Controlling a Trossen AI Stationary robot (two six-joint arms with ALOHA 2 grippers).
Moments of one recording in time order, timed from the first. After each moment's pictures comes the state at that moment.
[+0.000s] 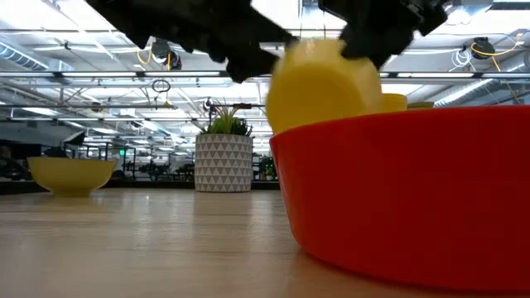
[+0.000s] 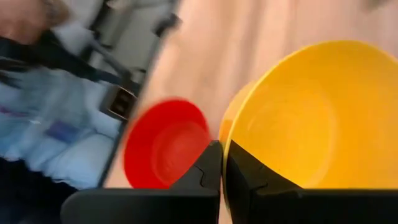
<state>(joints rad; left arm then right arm) -0.07 1.59 0.87 0.41 0.09 -0.01 0.16 1.48 0.90 -0.10 -0.42 0.24</state>
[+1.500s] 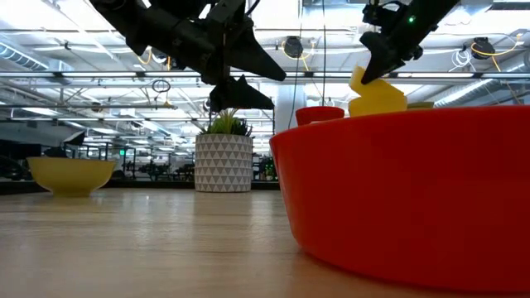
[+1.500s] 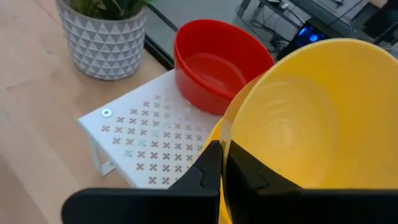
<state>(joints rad) -0.01 1.59 0.87 0.26 0.02 -0.32 -0.15 1.06 0.90 -0.59 0.70 0.22</state>
